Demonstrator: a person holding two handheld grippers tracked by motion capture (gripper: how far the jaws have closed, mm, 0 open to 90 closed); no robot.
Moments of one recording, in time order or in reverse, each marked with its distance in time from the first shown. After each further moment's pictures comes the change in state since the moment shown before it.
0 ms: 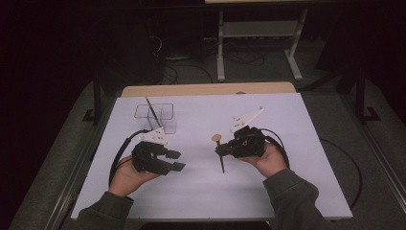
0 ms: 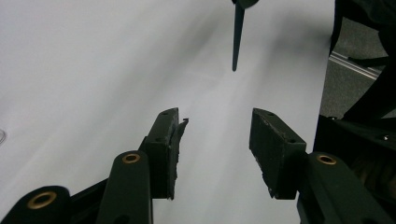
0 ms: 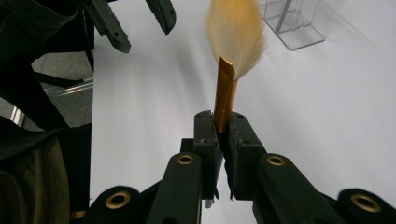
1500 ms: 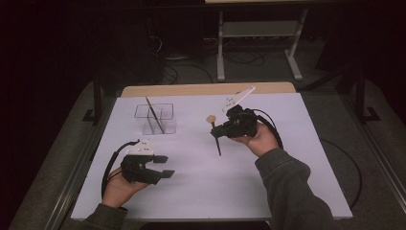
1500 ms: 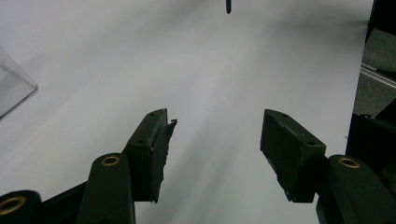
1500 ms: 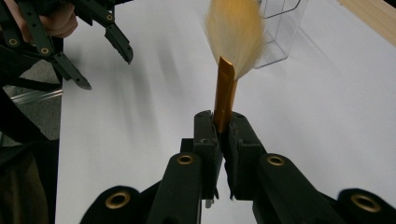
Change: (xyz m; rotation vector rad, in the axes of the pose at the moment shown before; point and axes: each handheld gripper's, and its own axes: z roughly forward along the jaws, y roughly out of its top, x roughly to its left) left arm 0.008 -0.050 -0.005 -0.051 0.086 -0.021; right arm -0.034 0.039 0.003 0.033 -0.050 0.008
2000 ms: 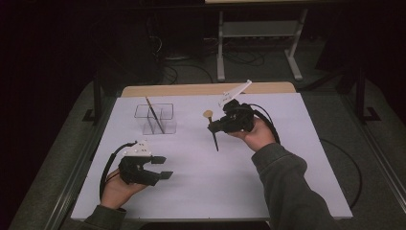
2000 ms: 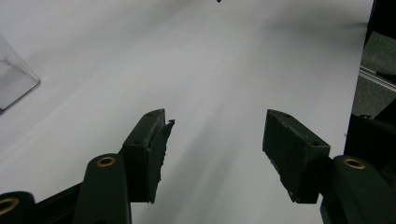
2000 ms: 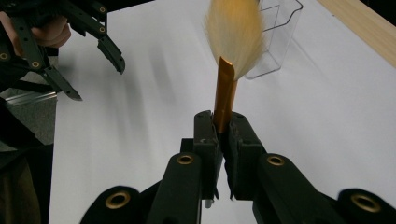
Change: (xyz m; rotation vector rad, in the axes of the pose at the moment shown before) left arm 0.000 -0.005 -0.003 -0.011 0.003 -0.013; right arm -0.006 0.015 0.001 -0.007 -0.013 -0.026
